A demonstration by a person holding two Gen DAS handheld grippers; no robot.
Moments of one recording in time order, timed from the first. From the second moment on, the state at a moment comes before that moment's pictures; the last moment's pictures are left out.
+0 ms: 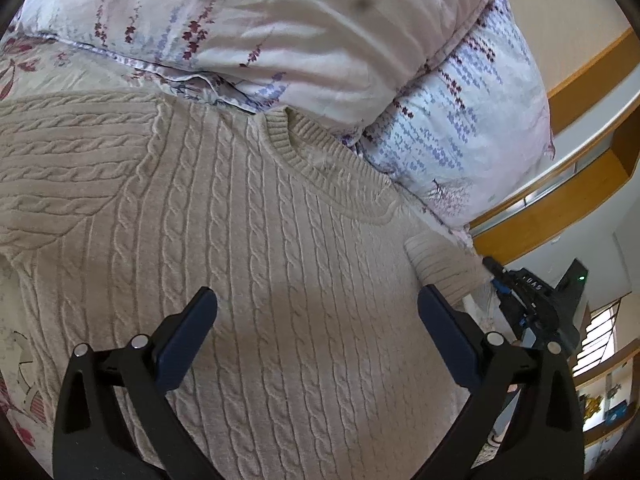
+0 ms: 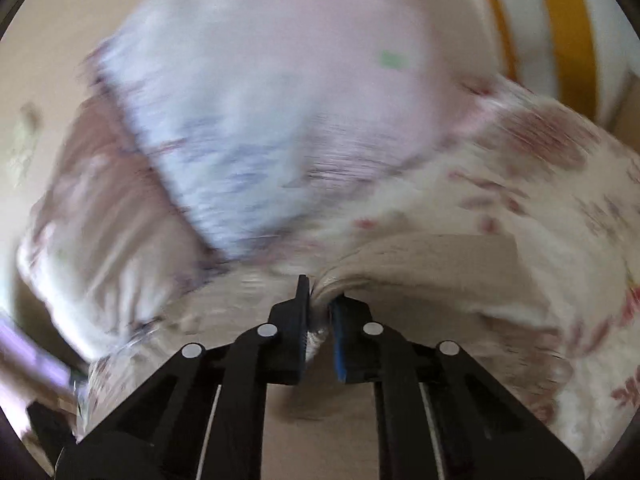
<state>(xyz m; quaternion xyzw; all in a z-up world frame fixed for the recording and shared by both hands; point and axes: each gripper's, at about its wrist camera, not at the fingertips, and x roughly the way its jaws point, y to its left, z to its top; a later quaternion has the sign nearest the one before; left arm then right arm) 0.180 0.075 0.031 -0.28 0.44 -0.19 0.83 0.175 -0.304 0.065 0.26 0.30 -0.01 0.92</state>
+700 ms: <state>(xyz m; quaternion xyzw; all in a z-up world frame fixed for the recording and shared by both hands) 0.188 0.100 0.013 -0.37 0.46 -0.16 0.79 0.166 -0.276 0.000 0.37 0.46 0.15 0.80</state>
